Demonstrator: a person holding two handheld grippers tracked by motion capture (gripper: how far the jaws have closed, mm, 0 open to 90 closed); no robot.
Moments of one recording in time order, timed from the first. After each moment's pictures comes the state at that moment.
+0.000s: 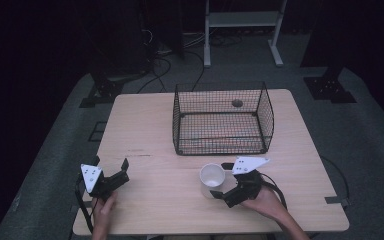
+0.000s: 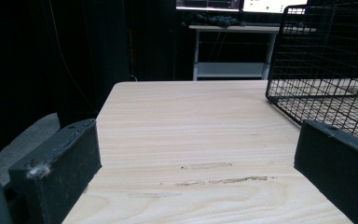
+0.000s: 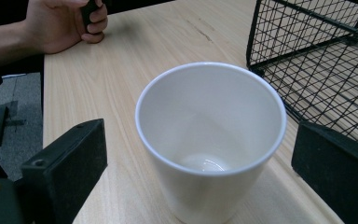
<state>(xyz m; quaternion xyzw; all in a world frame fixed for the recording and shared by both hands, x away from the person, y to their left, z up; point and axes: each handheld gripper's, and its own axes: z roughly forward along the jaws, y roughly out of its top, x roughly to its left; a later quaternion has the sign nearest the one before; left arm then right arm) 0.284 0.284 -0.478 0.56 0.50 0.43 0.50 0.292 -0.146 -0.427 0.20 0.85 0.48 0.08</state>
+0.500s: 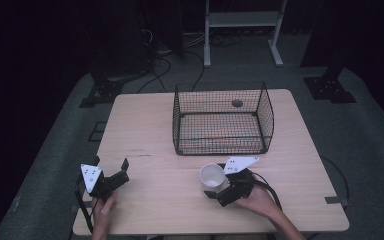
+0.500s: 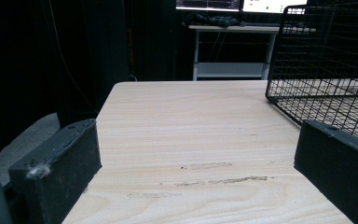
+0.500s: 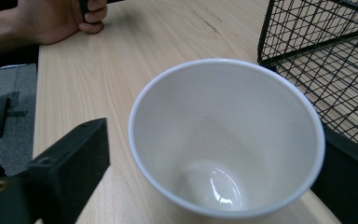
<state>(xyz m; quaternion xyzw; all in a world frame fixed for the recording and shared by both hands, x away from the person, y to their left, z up) 0.284 0.284 -0.478 0.56 0.50 0.43 0.50 0.300 -0.129 -0.436 0.19 0.86 0.47 0.08</state>
